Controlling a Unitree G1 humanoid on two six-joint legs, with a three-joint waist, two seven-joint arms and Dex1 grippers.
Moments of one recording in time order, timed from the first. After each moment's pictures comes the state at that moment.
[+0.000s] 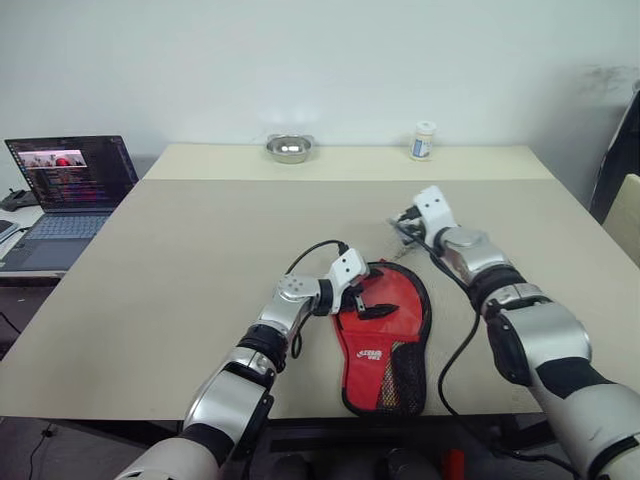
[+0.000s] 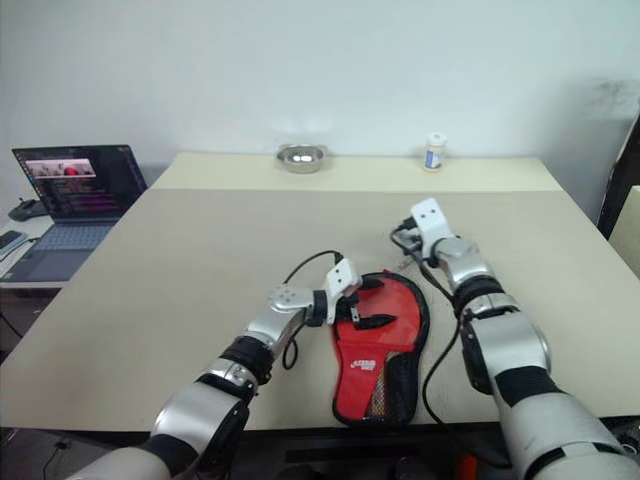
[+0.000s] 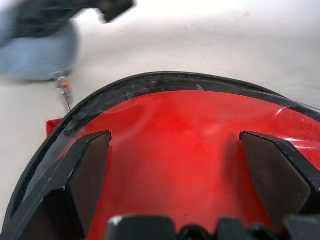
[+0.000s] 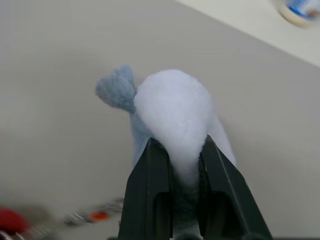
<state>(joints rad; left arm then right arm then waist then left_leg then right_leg) -0.84 0.11 -0.23 0.97 -0.03 -0.18 -1.00 -1.14 -0.31 0.02 1.26 -0.11 0.09 0.35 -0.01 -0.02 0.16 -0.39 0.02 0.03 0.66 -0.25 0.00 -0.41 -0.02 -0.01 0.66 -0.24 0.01</state>
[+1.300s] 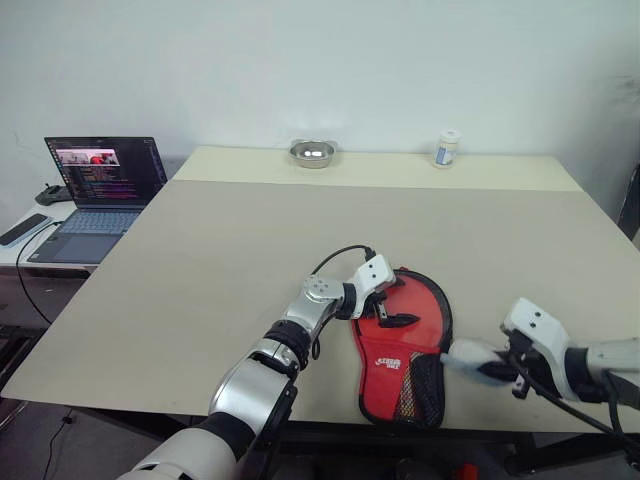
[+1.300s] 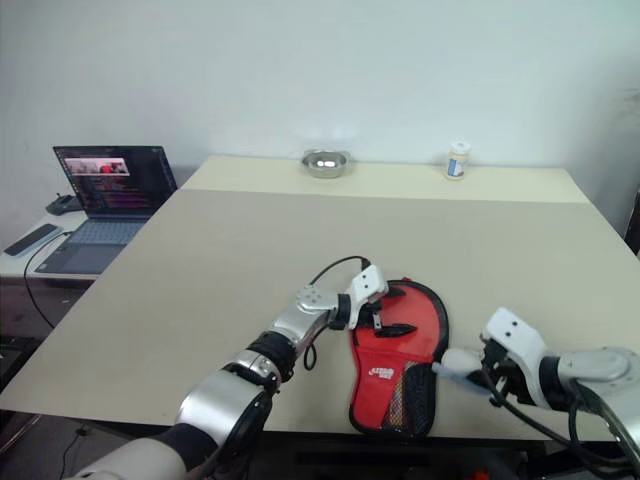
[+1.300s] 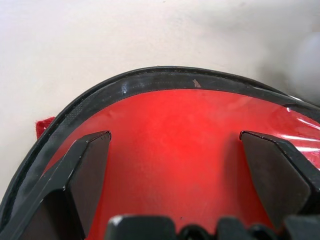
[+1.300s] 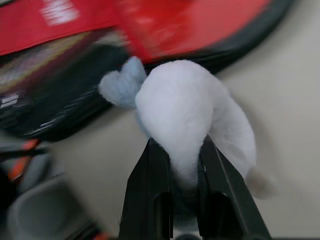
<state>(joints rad) -0.92 0.00 -0.22 1.12 0.07 -0.22 -0.99 0.09 -1.00 -0.19 -0.73 0.46 1.14 0.92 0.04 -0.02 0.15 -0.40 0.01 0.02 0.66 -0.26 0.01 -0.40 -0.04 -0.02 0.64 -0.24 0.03</state>
